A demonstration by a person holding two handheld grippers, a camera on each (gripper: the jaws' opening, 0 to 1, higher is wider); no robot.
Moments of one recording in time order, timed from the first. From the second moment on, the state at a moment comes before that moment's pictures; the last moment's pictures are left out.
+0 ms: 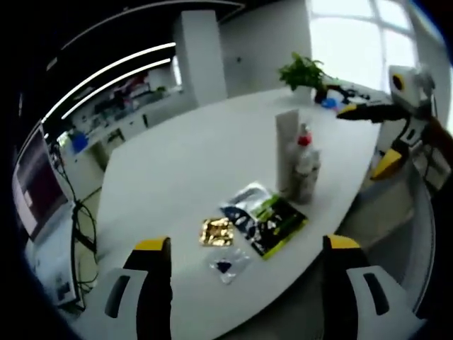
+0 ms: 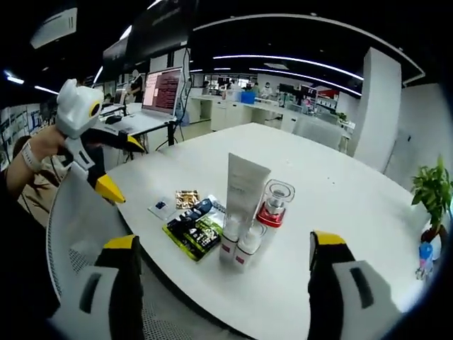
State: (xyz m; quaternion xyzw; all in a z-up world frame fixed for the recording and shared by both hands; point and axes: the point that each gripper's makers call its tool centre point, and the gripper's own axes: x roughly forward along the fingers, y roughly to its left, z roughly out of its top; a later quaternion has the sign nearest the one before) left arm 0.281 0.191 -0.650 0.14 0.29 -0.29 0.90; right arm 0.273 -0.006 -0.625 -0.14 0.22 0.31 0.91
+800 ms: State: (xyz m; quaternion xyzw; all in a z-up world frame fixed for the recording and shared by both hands) left arm 0.304 0.215 -0.684 0.19 0.32 -0.37 0.85; right arm 0.274 -0.017 -0.626 -0.10 0.22 0.22 0.94
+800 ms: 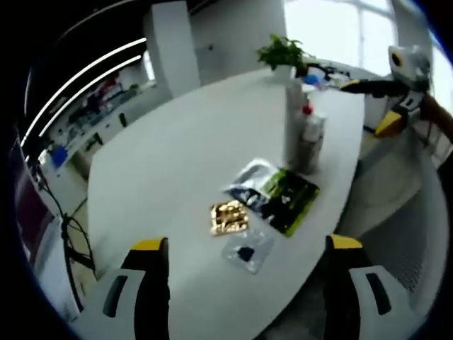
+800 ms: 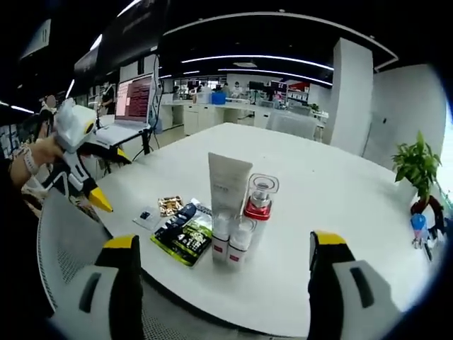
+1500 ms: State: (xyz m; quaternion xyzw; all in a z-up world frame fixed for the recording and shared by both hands) left arm 0.310 0.208 -0.740 0.21 0.35 -0.47 0.78; right arm 0.275 -0.027 -0.627 -0.08 0.25 0.19 0.95
